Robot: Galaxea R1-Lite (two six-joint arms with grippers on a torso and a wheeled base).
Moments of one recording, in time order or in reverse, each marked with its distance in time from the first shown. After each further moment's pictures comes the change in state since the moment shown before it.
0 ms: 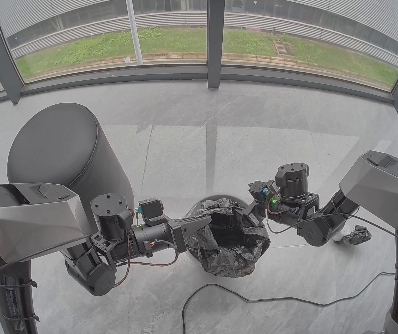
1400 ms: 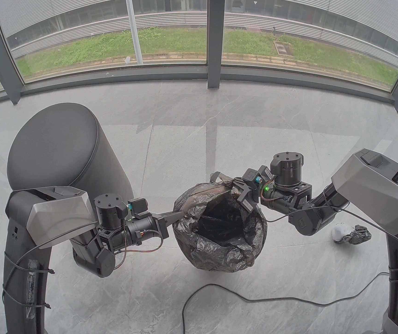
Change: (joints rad) left arm 0.180 0.227 -0.221 0.095 0.011 0.058; right arm -0.010 0.069 -0.175 -0.002 0.037 -0.090
